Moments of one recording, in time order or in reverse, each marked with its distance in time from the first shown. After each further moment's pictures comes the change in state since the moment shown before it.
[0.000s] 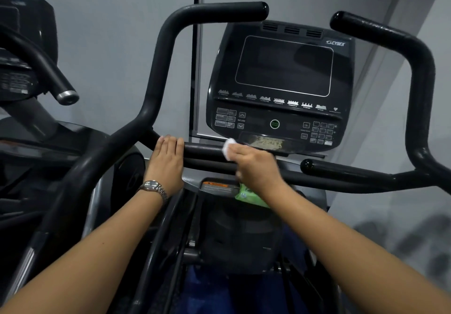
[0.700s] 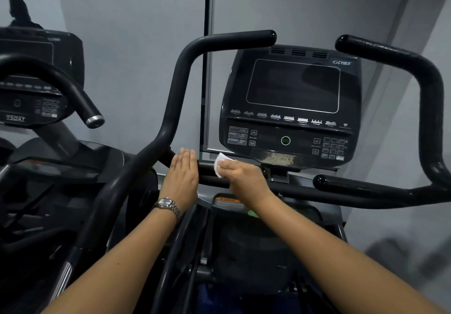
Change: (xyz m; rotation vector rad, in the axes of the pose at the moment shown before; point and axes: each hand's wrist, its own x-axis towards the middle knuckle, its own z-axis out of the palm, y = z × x) left_hand -0.006 -0.004 -0.017 -0.108 0.073 -0.013; right_hand 0.029 -0.029 0.031 0.090 0.082 -0.084
